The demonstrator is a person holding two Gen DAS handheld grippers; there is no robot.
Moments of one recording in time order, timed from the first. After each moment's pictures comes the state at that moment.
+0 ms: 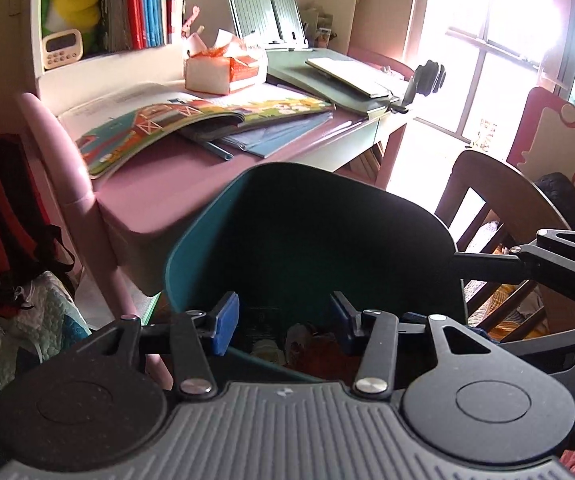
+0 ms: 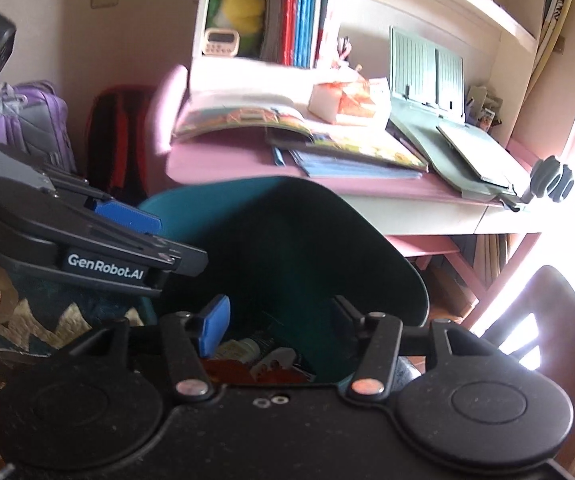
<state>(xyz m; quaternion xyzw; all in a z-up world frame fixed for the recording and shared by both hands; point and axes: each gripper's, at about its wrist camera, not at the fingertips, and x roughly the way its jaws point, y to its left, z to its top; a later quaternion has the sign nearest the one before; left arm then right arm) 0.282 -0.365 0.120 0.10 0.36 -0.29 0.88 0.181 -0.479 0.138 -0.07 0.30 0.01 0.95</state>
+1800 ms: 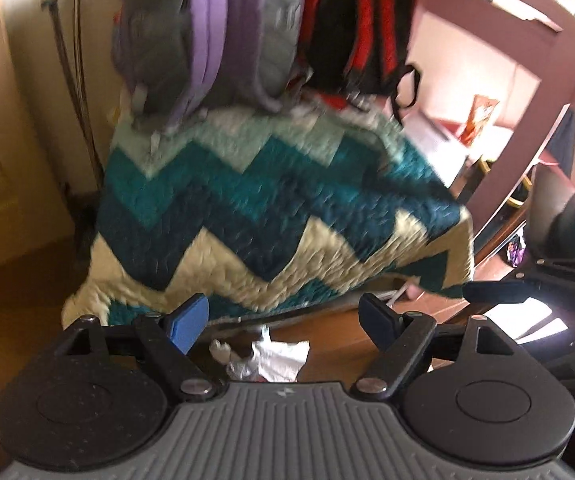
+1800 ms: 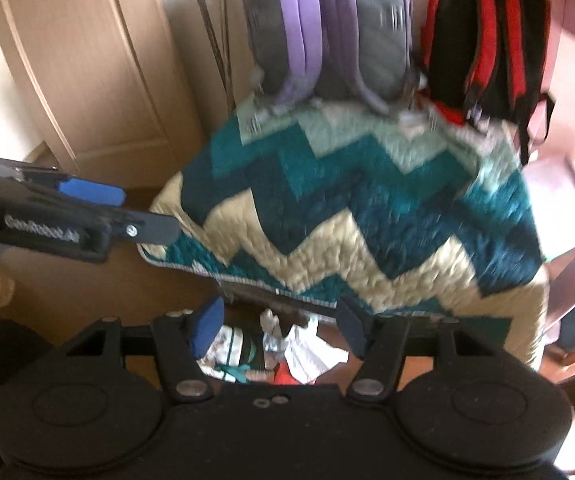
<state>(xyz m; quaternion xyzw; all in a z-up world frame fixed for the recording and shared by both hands) 0.204 0.121 -0.051 -0.03 0.45 0.01 0.89 0.222 -0.085 -0.077 -0.08 0.41 0.32 0.85</state>
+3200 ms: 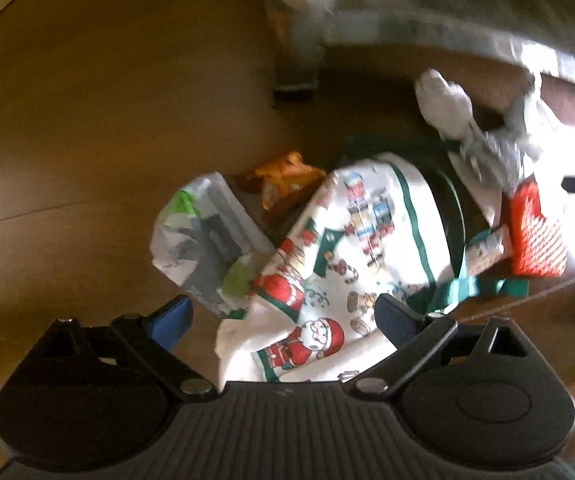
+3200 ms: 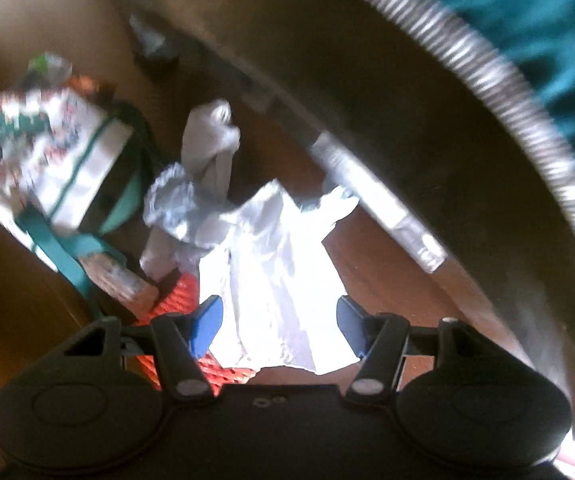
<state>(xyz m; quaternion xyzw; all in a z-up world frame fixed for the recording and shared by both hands) 0.225 0.329 -0.493 -0.02 0.71 0.09 0.70 0.351 0.070 -0.501 -0.37 0.53 0.35 0.68</state>
